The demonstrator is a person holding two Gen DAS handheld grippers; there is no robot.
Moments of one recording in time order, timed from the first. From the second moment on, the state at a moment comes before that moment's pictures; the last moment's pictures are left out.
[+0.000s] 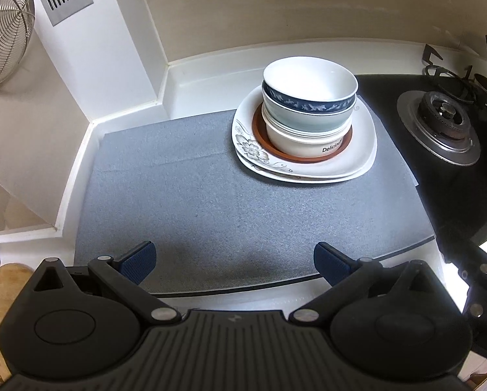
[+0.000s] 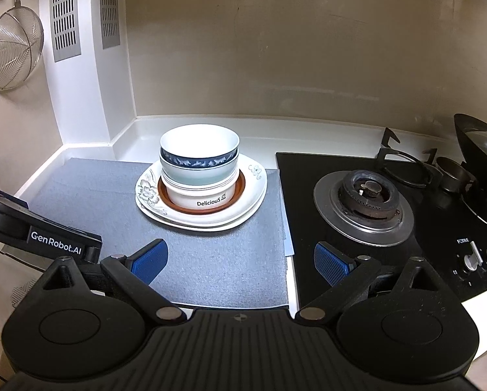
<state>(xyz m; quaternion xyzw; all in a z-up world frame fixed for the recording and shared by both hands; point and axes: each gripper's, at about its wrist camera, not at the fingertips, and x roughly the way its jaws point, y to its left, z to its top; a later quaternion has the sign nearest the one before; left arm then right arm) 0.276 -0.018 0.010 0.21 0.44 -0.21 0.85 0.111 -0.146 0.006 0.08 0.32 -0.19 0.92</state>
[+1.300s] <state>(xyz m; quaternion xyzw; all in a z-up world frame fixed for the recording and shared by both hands) 0.283 -0.013 0.010 0.21 0.43 -0.20 0.86 0.118 -0.146 0.005 0.07 0.32 -0.18 0.93</state>
